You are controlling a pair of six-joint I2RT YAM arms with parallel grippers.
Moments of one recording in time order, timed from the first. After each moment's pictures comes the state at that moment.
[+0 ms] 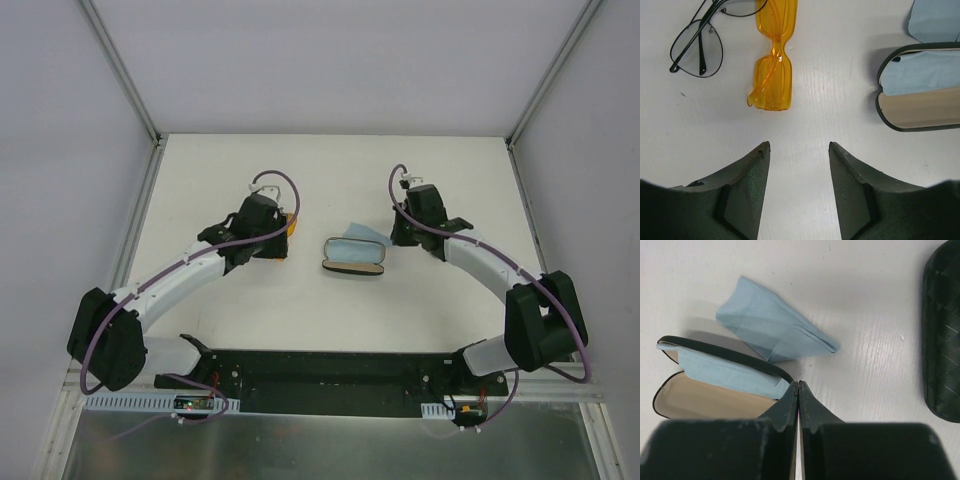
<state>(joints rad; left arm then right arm) -0.58 1.30 0.92 -0.47 -0.13 -0.43 0.42 1.44 0.91 -0.30 0.02 0.31</state>
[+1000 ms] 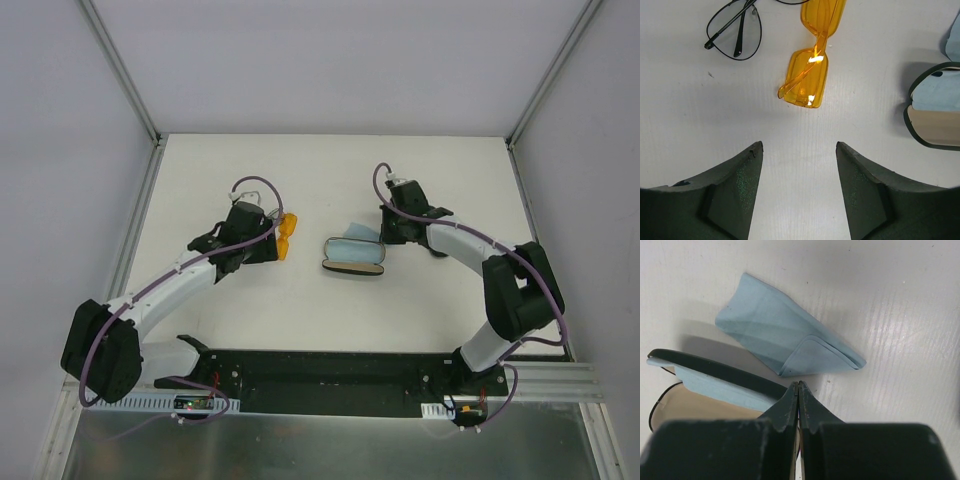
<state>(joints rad) -0.51 1.20 0.78 -0.42 -0.17 -0.53 0.45 1.63 1.01 -0.31 -0.02 0.35</state>
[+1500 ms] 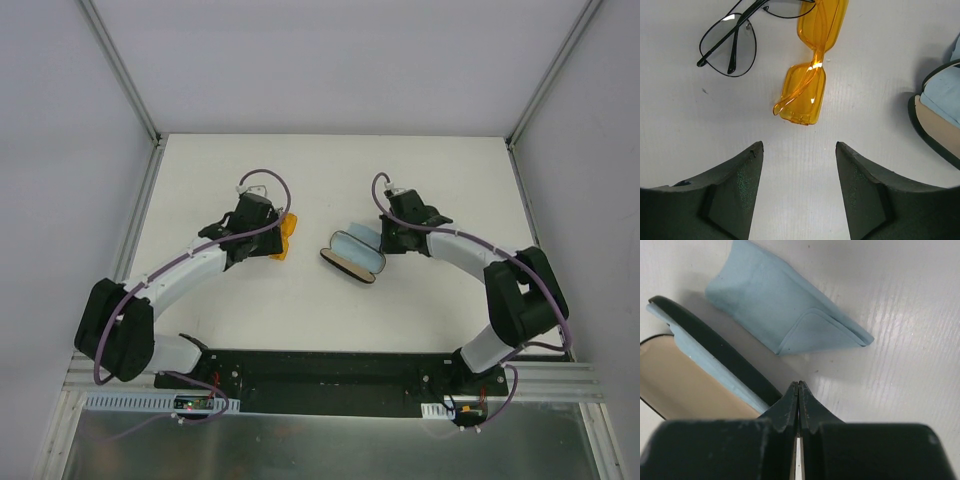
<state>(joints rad) -0.51 1.31 0.84 -0.41 -0.17 -0.53 0.47 1.60 0.95 -0.31 -0.02 0.36</state>
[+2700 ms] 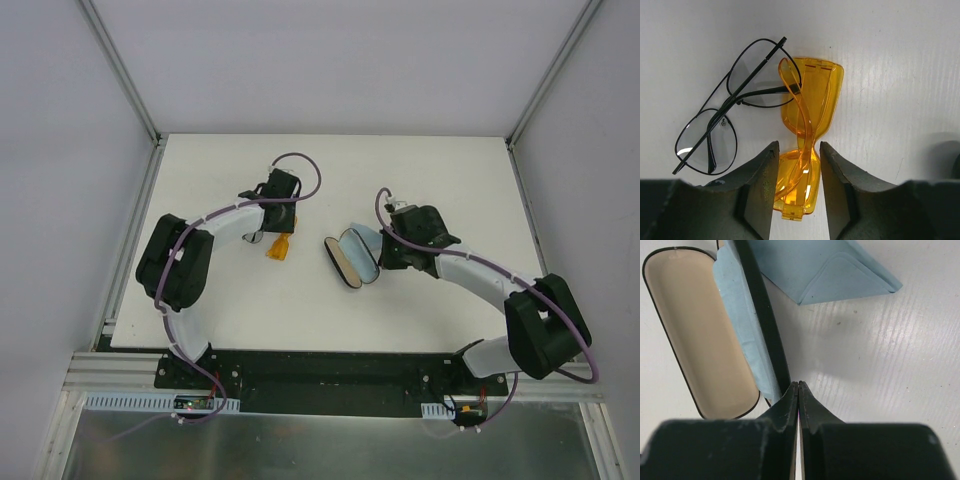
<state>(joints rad) -0.48 1.82 1.20 -0.39 -0.19 -0.37 0.54 1.41 0.79 -0.31 -0.02 0.41</state>
